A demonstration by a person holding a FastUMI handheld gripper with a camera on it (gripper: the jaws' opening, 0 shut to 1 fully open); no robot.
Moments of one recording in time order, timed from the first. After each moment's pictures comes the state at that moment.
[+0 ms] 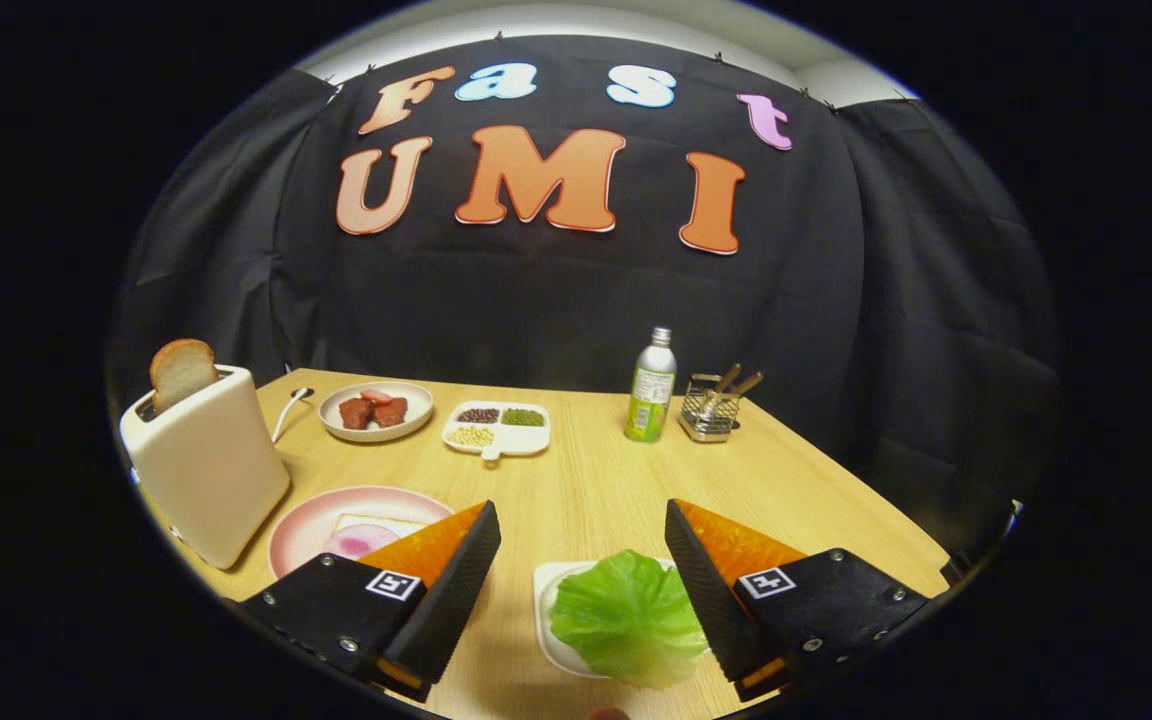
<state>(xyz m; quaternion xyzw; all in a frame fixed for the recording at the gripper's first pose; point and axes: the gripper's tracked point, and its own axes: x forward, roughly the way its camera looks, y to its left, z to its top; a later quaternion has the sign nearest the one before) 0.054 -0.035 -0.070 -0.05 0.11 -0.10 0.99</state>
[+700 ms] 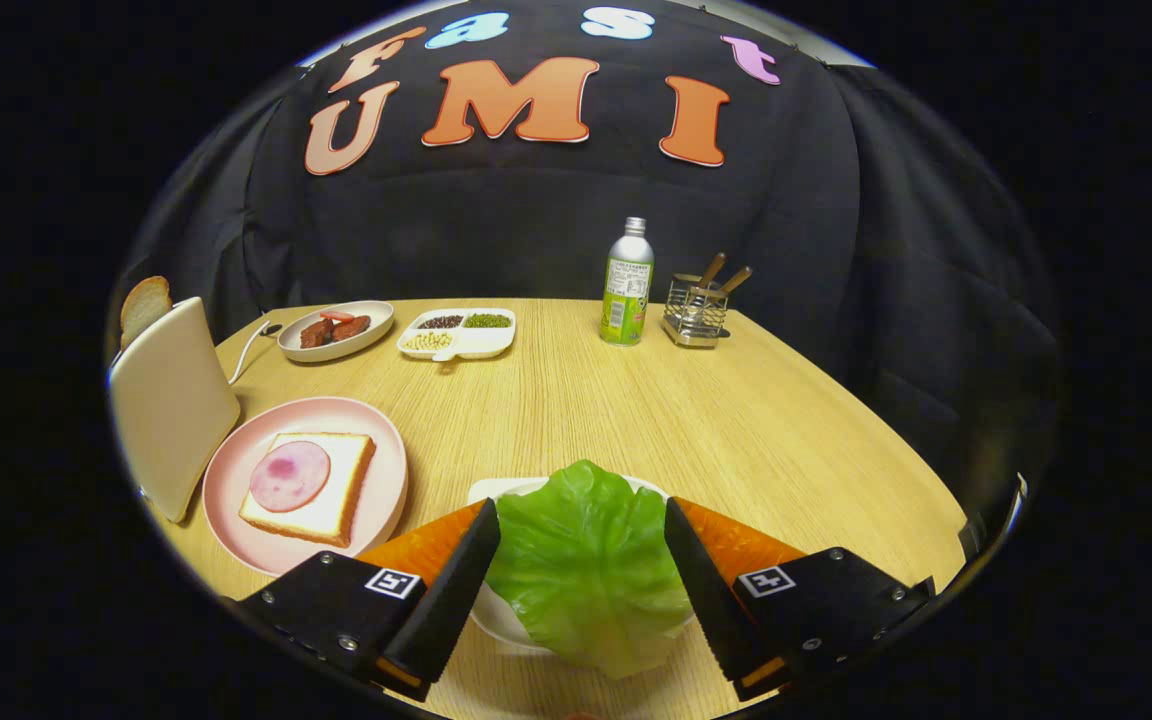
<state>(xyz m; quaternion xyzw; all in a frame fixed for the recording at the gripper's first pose) 0.054 -0.065 -0.155 -0.03 0.22 -0.10 0.97</state>
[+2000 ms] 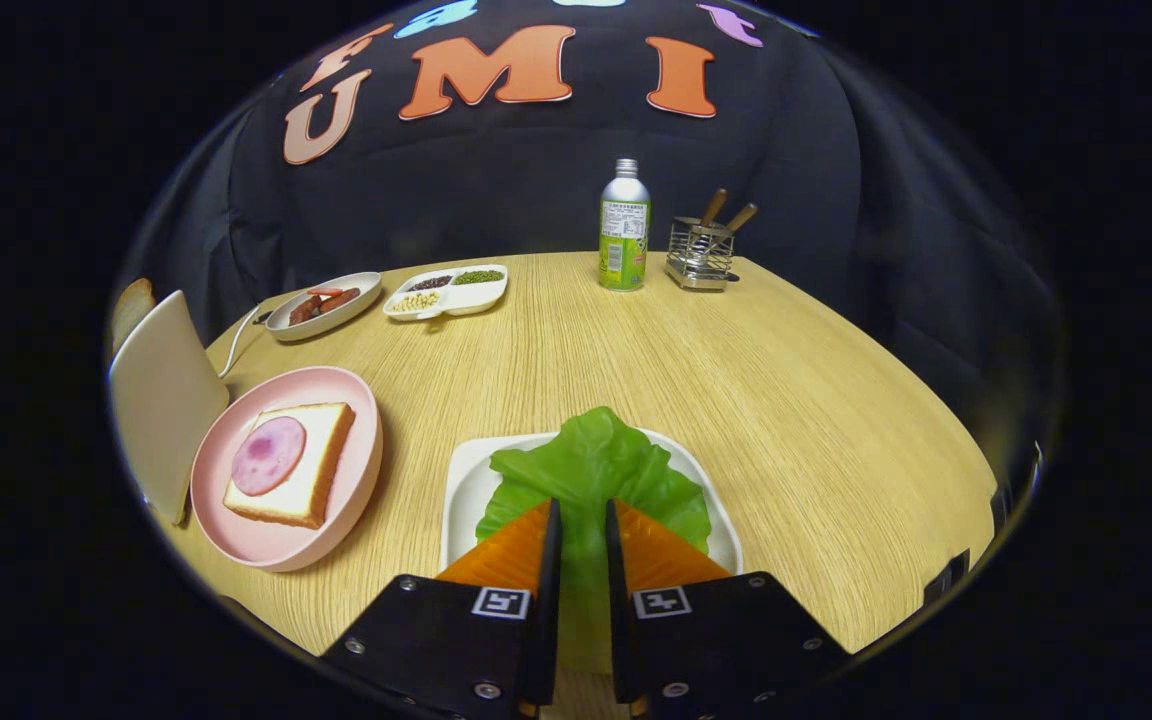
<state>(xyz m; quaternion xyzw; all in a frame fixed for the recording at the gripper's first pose) 0.056 -0.072 -0.191 0.01 0.27 -0.10 0.96</state>
